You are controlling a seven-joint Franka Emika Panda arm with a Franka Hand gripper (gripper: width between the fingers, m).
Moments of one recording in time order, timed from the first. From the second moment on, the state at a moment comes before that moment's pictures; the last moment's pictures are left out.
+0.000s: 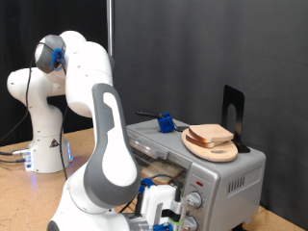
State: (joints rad) arm 0.08 0.97 -0.41 -1.42 1.55 1.52 -0.20
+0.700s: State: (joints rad) arm 0.10 0.96 -0.41 -1.46 1.56 1.52 -0.21
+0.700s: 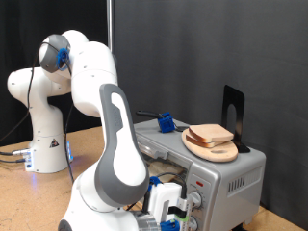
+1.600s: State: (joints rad) arm 0.11 0.93 -0.40 -1.52 1.59 1.53 -0.21
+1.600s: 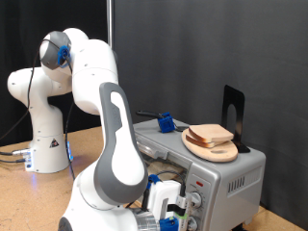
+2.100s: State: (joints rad) arm 0.14 0.88 -0.40 -1.64 1.72 1.60 -0.36
